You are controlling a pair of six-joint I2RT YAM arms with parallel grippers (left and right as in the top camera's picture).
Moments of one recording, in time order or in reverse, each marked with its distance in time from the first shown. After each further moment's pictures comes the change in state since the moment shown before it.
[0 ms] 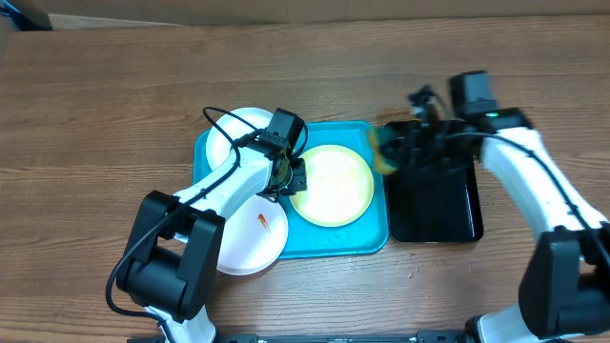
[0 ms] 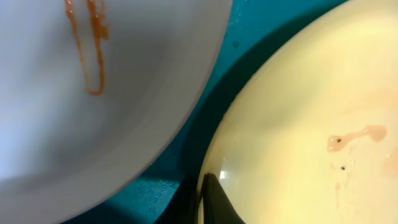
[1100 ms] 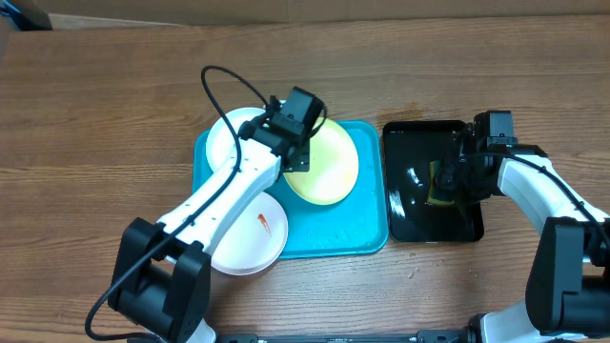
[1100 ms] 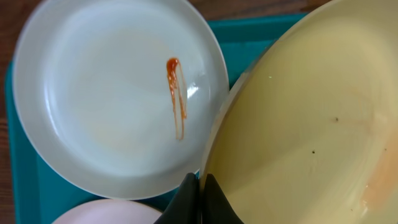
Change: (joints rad) left arm -0.097 -0.100 0.206 -0.183 -0.373 0.039; right arm -0.119 0.000 -0.271 0.189 0.560 -0.047
